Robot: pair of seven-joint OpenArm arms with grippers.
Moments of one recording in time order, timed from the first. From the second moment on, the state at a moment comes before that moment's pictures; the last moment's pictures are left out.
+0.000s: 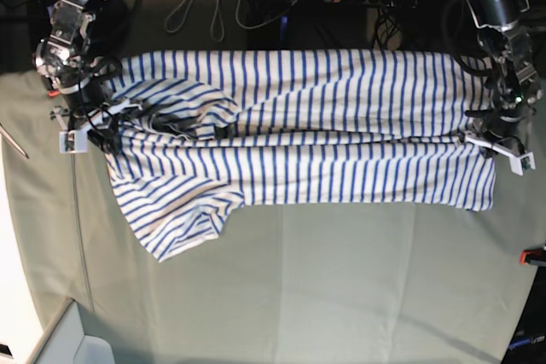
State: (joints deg) left arm -1.1 -16.0 -27.3 59.4 -12.8 -13.3 19.3; right arm -5.8 2.7 35.5 66.5 -10.3 39.6 0.5
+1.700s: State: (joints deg) left arm -22.3 -18.9 -21.8 34.7 -11.8 -12.1 11.6; right arm -8.4 1.8 35.8 78.8 -10.5 39.6 -0.5
